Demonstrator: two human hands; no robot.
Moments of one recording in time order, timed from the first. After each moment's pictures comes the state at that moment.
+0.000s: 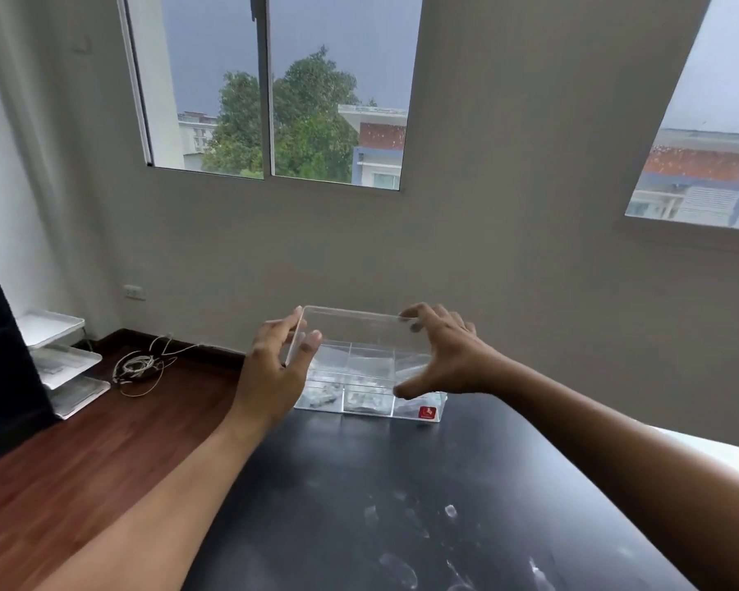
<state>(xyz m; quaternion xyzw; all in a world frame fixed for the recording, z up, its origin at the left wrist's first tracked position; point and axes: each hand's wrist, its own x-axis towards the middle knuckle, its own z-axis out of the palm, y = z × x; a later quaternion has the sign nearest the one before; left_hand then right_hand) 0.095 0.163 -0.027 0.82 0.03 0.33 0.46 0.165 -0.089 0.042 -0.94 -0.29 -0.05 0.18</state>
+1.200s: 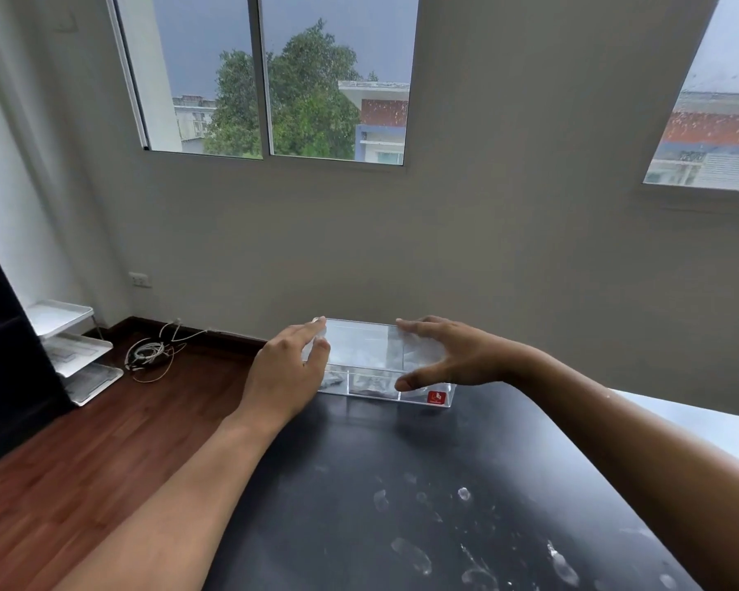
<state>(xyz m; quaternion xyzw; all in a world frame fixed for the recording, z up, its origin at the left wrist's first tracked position) 0.105 0.163 -0.048 0.90 0.03 0.28 0.33 0.181 -0.101 0.018 -0.92 -0.32 0.11 0.19</state>
